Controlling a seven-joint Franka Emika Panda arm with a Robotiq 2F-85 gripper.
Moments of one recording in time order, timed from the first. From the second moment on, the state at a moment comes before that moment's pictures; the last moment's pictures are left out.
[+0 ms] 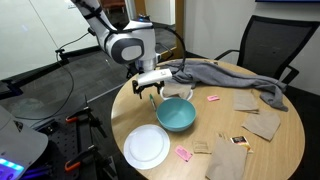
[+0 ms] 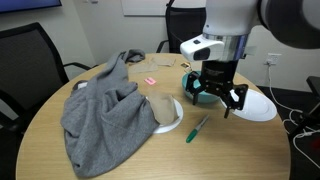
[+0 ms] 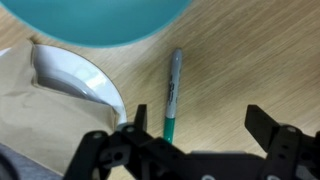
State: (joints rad) arm -0.03 0.48 0.09 -2.36 -0.06 2.81 -1.30
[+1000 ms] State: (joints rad) arm -0.03 0.62 0.09 -2.27 -0.19 2.86 -1.21
